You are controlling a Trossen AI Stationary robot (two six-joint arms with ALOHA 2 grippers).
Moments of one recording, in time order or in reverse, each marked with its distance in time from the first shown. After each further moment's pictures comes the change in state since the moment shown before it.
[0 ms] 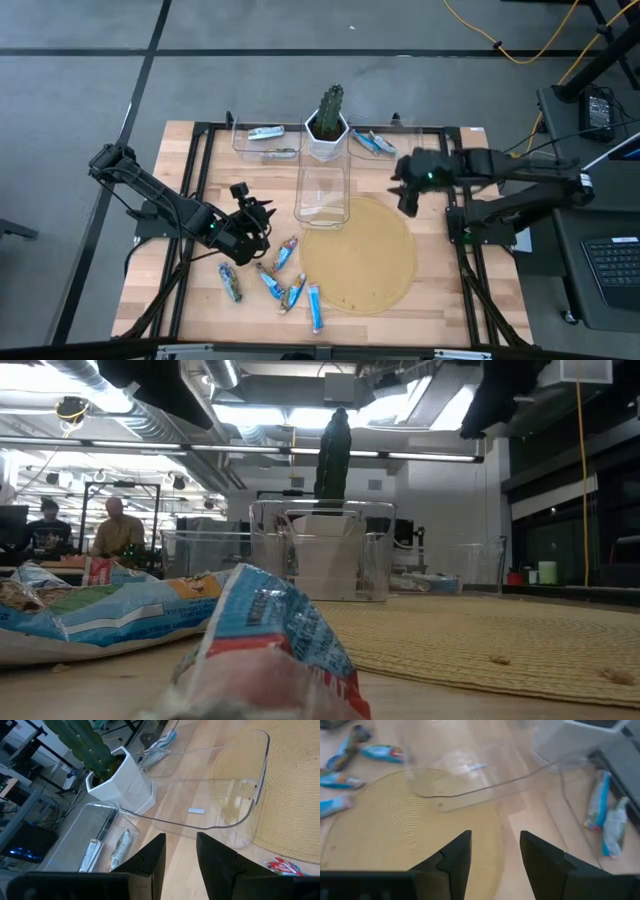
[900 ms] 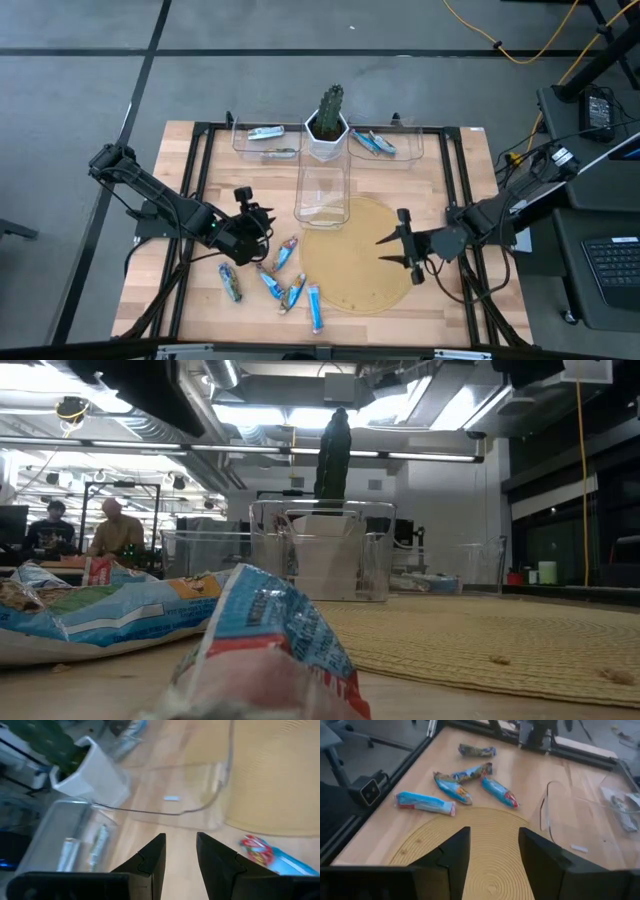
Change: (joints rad) left arm 0.000 0.000 0.000 0.000 0.148 0.051; right arm 0.644 0.002 -0.358 0.716 0.276 -0.162
